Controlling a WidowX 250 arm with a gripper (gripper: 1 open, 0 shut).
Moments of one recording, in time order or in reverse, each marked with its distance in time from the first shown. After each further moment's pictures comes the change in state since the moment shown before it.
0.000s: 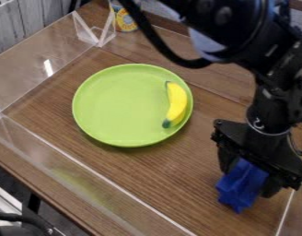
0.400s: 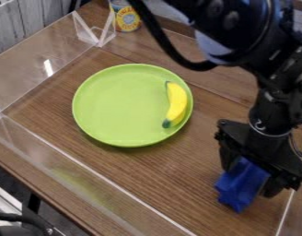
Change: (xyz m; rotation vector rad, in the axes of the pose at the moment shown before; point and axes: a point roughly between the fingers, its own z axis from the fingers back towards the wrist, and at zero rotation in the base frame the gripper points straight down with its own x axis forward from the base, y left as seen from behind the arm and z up) arm 0.008 0.006 -0.007 -0.003 -0.020 -0.022
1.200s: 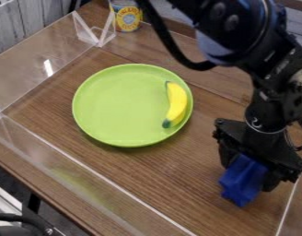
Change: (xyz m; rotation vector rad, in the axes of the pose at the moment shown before) arm 0.006 0.004 -0.011 0.012 -0.008 0.057
